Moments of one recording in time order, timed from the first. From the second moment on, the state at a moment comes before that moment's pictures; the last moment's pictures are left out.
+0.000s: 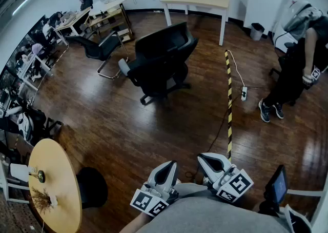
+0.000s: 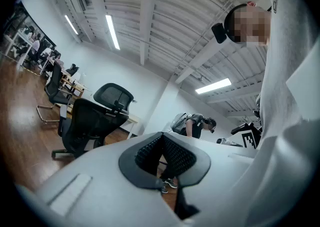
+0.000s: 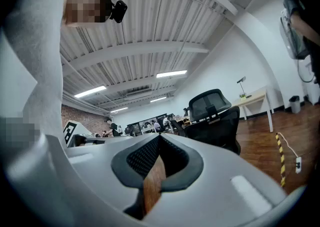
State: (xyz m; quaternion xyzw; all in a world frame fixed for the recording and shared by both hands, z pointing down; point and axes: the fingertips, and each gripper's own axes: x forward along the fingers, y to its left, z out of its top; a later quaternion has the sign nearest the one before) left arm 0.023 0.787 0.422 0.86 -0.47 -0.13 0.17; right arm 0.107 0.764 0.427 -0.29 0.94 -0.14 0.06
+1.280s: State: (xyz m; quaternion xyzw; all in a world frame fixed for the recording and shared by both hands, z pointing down) left arm -0.008 0.789 0.425 0.86 -0.45 -0.14 0.18; right arm 0.075 0.769 0.429 -0.31 0.94 -0.13 0.05
